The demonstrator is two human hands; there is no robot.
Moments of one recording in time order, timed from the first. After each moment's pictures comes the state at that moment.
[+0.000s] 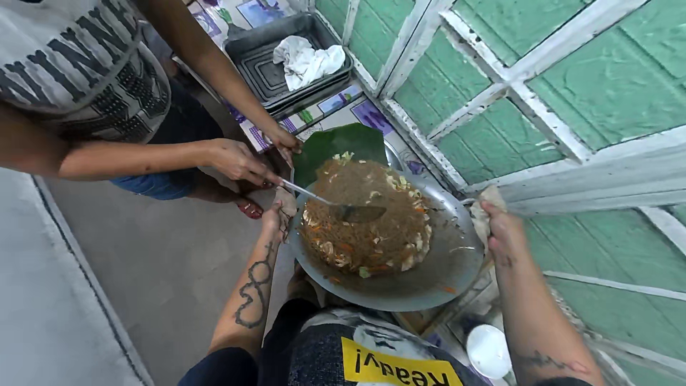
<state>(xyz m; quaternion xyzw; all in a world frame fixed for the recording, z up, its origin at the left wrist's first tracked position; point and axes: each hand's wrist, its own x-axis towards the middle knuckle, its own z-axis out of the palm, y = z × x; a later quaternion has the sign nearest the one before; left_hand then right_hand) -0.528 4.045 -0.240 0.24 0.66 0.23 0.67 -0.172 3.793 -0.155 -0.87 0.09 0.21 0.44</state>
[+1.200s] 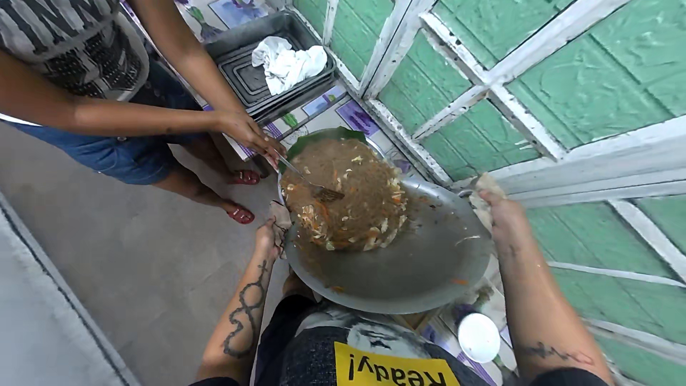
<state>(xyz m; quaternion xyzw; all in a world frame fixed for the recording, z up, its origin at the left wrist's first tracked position) -0.524 4.037 -0.226 0.22 0.67 0.19 0.68 -0.159 3.810 -0.120 -0.90 0.08 0.20 0.37</state>
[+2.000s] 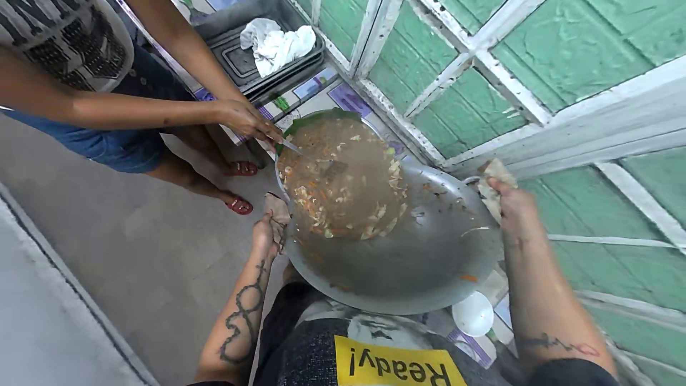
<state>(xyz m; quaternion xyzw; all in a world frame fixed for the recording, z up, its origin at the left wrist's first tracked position) -0.534 3.984 -0.200 0.24 0.66 0.23 0.68 -0.163 3.751 -0.114 -0.90 0.07 0.19 0.39</state>
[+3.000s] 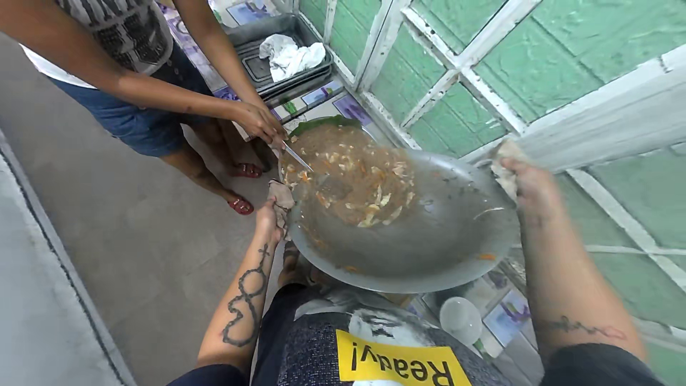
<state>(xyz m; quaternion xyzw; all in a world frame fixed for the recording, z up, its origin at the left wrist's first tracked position) -0.522 3.962 -0.166 0.20 0.64 0.27 0.69 -0.140 3.757 -0.060 -0.89 0.00 0.20 0.42</state>
